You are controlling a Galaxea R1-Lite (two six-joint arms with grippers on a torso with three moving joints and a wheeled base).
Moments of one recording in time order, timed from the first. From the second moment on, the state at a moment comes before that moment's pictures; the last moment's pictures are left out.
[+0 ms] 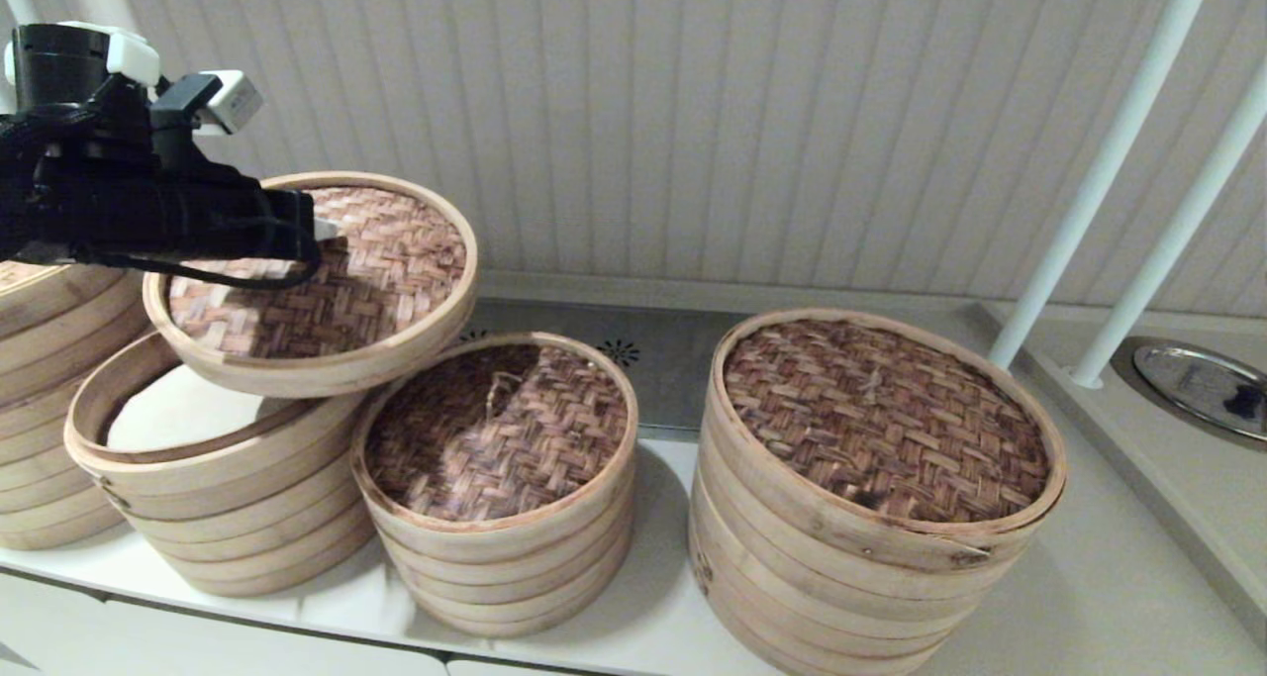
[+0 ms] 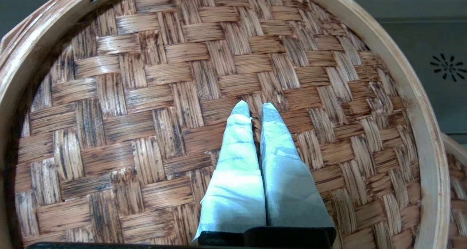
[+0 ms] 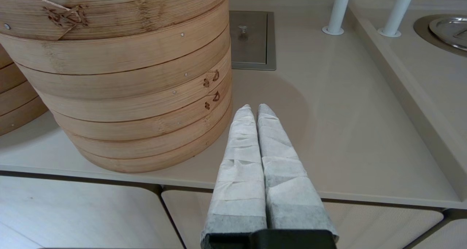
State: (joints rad) left arm -0.05 1.72 -1.46 0.09 -0.14 0.07; right arm 0.00 0.00 0.00 0.00 -0.01 0.04
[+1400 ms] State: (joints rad) left arm 0.21 1.66 -1.27 0.05 -0.20 0.09; right arm 0.00 0.00 0.00 0.00 -0.01 0.04
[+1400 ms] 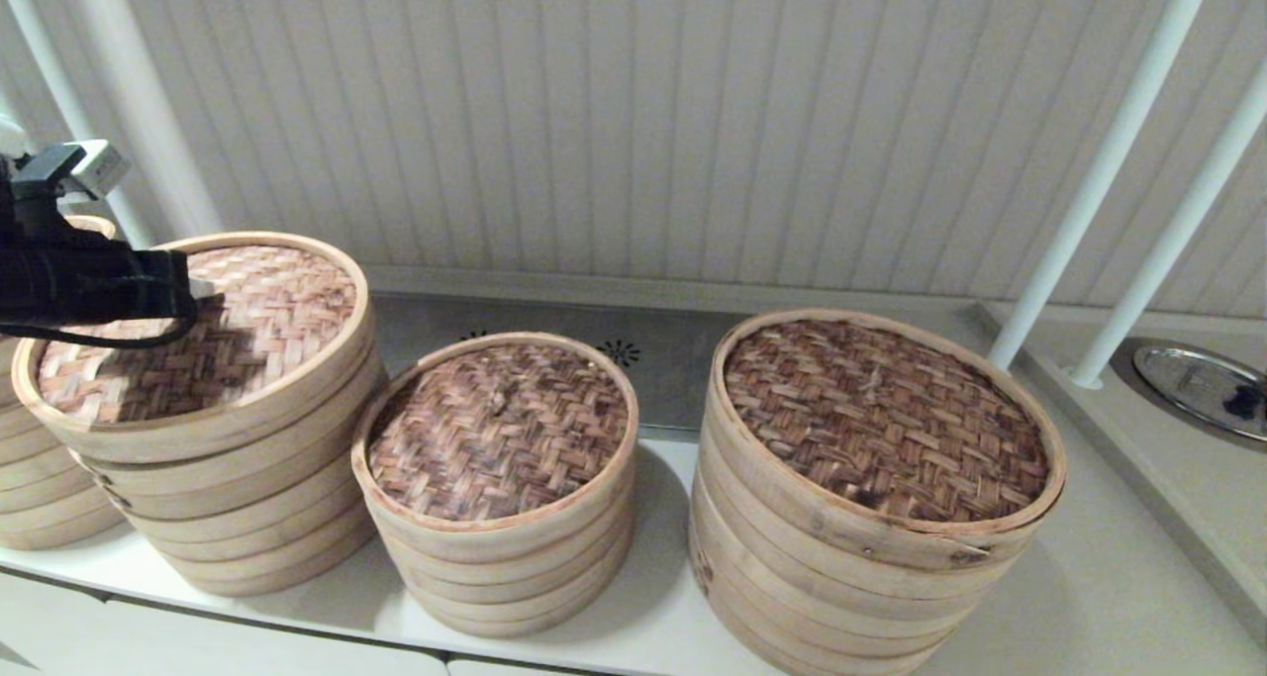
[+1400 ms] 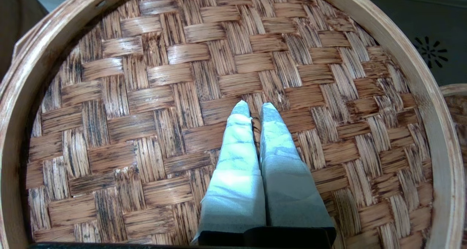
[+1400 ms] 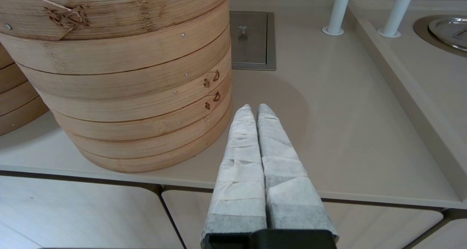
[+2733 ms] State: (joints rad) left arm 0.27 1.73 -1.27 0.05 -0.27 0.09; right arm 0.00 0.00 0.00 0.00 -0.01 0.04
